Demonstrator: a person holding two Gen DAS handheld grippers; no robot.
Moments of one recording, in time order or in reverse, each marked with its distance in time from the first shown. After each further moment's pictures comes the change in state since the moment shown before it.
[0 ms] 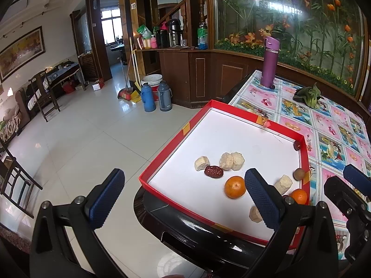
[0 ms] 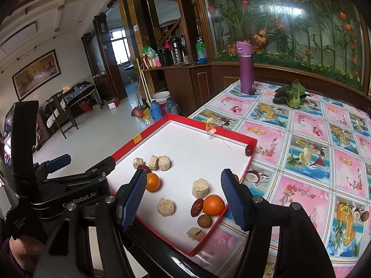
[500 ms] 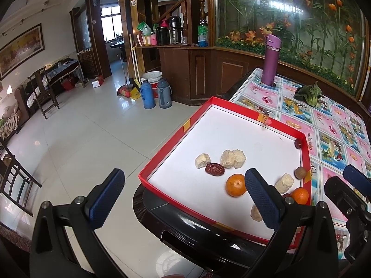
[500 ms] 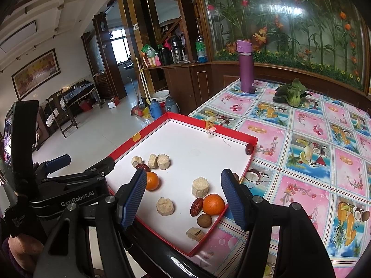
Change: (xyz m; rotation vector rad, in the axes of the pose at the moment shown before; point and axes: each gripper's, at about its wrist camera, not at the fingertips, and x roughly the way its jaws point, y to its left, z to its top) left arm 0.004 0.001 0.000 -0.005 0.016 0.001; right arm 0.002 -0.001 0.000 0.003 0.004 0.000
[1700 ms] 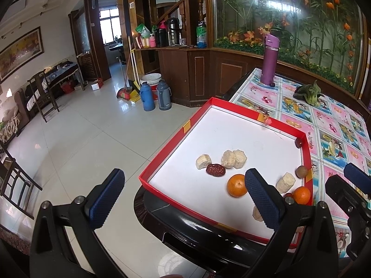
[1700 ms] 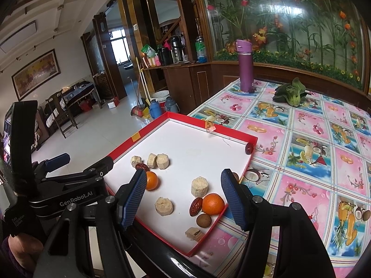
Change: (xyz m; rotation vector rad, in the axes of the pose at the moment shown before) left arm 0.003 -0.007 -0.007 0.012 -0.008 0.000; right arm 0.002 -0.001 -0.003 -0.006 -0.002 -0.001
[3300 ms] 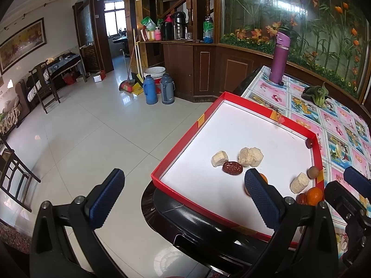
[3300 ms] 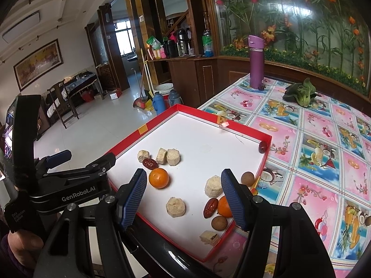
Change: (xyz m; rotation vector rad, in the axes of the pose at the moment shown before) left arm 0.018 0.028 0.001 -0.034 0.031 -0.001; right arm 0.020 0.023 0.000 -0.038 0.043 0.005
